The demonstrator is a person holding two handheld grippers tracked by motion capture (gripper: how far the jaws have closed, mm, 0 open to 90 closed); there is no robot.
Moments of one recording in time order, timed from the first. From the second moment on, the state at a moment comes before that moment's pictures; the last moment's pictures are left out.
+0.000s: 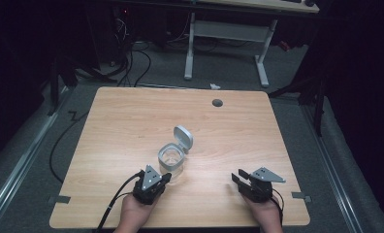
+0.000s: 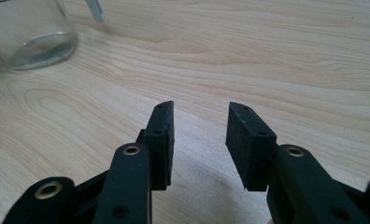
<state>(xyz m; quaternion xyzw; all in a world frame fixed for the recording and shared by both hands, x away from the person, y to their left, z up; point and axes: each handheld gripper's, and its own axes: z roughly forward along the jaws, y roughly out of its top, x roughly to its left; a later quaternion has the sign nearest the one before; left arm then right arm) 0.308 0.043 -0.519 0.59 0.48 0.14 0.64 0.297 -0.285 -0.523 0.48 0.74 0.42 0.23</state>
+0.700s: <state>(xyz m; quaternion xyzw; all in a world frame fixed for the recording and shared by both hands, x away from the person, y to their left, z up) 0.312 0.038 -0.503 0.58 0.47 0.14 0.65 0.297 -0.284 -0.524 0.47 0.74 0.42 0.23</state>
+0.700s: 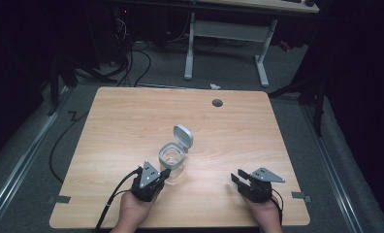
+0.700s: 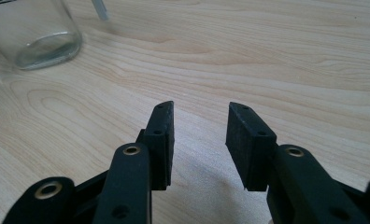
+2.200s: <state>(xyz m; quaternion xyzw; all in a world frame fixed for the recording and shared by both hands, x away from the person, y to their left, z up) 0.349 0.051 -0.512 0.55 0.50 0.17 0.65 0.297 -0.282 -0.524 0.47 0.74 0.43 0.20</state>
